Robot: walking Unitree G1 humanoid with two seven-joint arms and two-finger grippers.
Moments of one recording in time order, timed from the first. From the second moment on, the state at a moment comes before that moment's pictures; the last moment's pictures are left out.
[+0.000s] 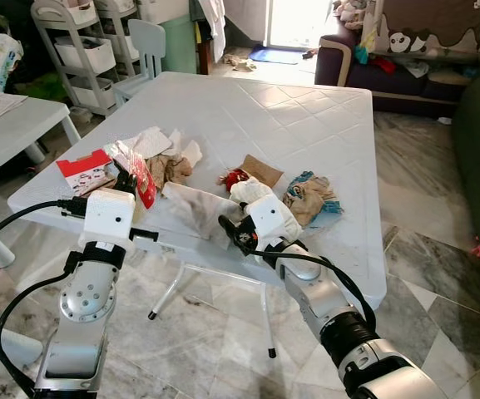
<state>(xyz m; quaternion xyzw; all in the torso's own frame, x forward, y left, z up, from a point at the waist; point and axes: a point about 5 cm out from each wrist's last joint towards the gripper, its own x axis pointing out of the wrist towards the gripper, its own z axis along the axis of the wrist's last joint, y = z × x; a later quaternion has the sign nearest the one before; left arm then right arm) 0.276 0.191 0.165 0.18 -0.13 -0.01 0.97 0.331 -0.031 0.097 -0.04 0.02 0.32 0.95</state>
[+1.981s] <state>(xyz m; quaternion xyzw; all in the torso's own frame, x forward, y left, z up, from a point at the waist) 0.291 0.181 0.171 0.16 -0.15 0.00 0.98 0.360 -0.064 0.138 0.05 -0.08 0.19 0.98</state>
